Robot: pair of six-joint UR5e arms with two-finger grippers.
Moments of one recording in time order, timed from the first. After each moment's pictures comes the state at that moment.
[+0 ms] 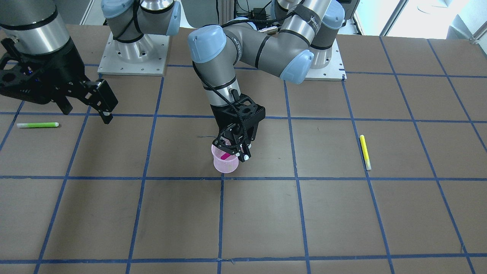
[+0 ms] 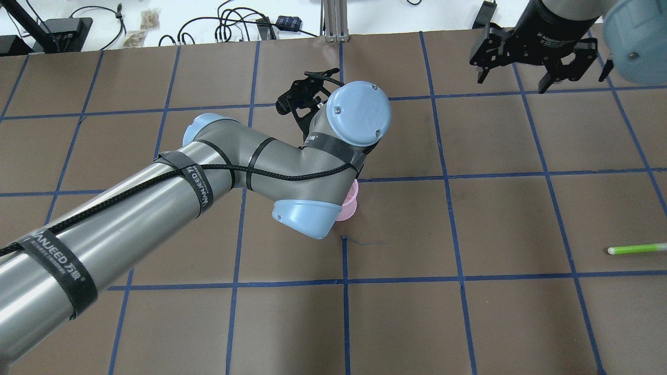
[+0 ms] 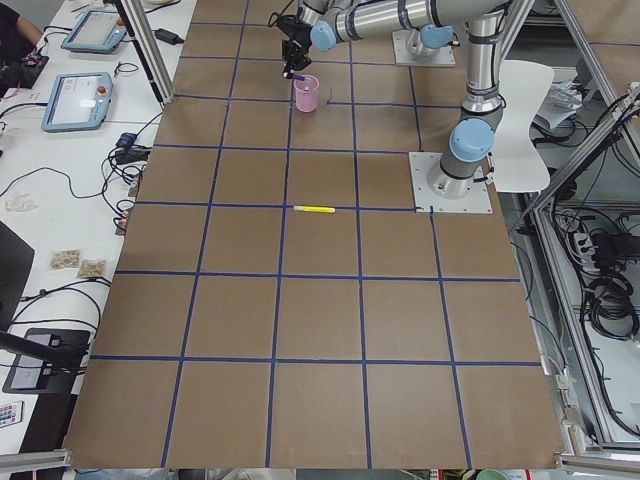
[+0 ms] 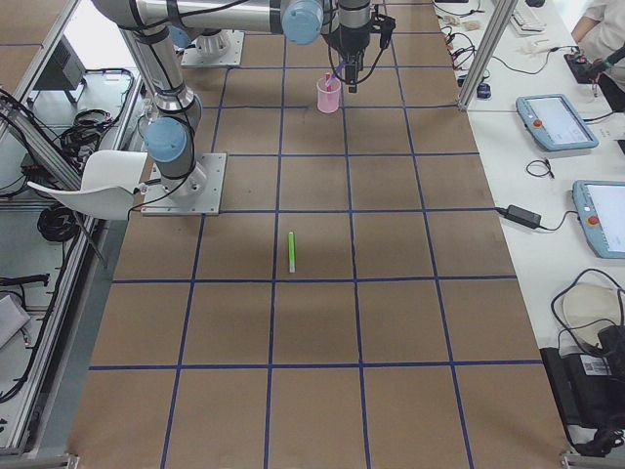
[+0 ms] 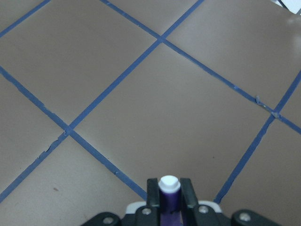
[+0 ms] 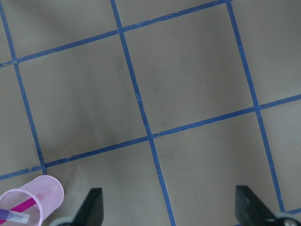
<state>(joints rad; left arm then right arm) -2.08 -1.92 -1.74 -0.82 2.04 -1.13 1.51 -1.55 1.55 -1.72 -1.57 0.19</state>
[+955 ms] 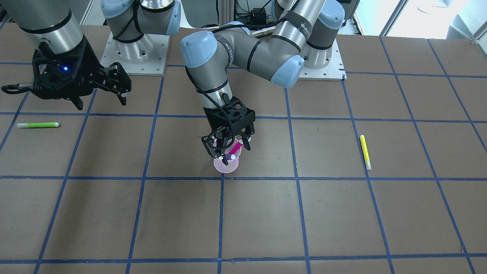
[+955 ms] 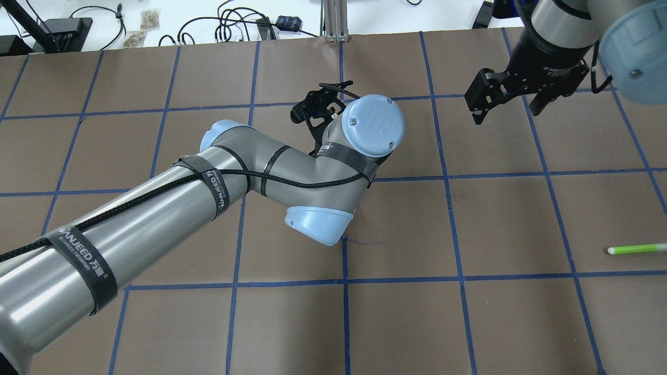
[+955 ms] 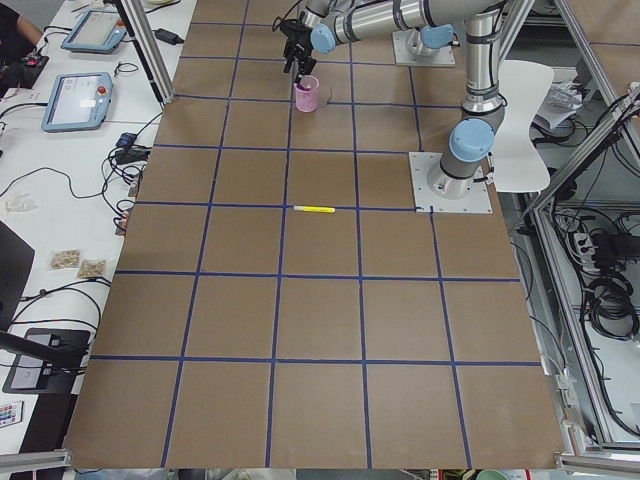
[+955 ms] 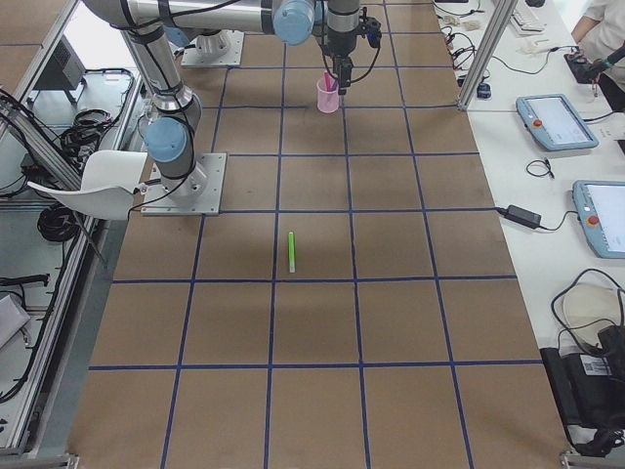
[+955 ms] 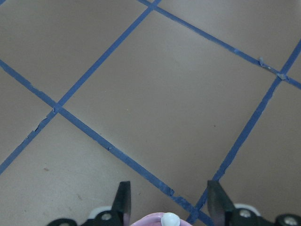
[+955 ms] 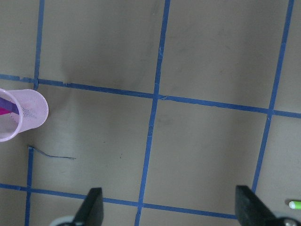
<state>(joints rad) -2.10 -1.94 -1.74 -0.82 2.03 -1.11 1.52 -1.57 1.61 -1.63 -1.55 -0.22</state>
